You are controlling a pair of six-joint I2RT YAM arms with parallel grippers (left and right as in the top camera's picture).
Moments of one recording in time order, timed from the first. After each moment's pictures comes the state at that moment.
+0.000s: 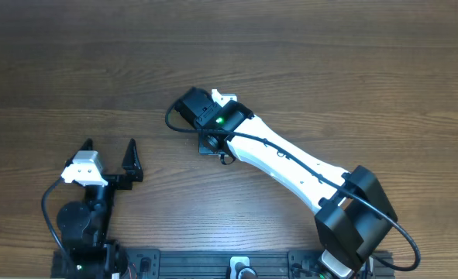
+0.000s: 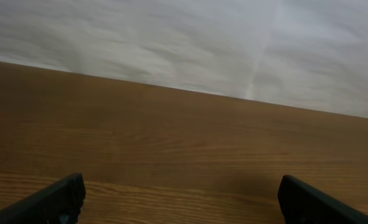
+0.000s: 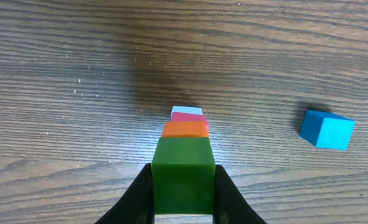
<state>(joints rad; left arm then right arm) 0.07 0.01 0.01 -0.06 0.12 -0.18 0.81 1.81 1.42 -0.98 0.17 0.78</state>
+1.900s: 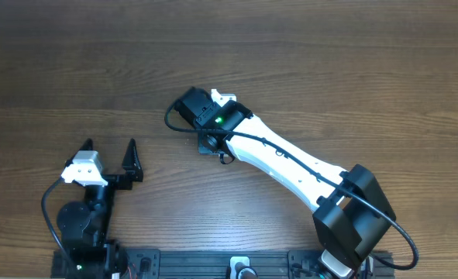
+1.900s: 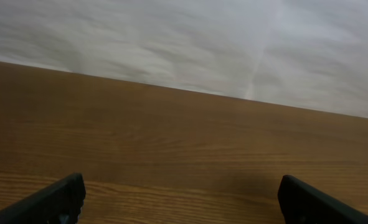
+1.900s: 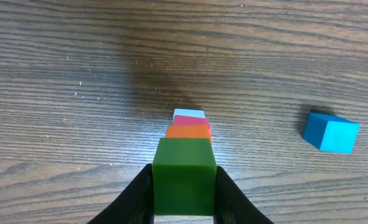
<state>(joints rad) 0.07 0.01 0.01 -0.06 0.12 -0.18 0.81 1.82 1.42 -0.96 0.17 0.78</state>
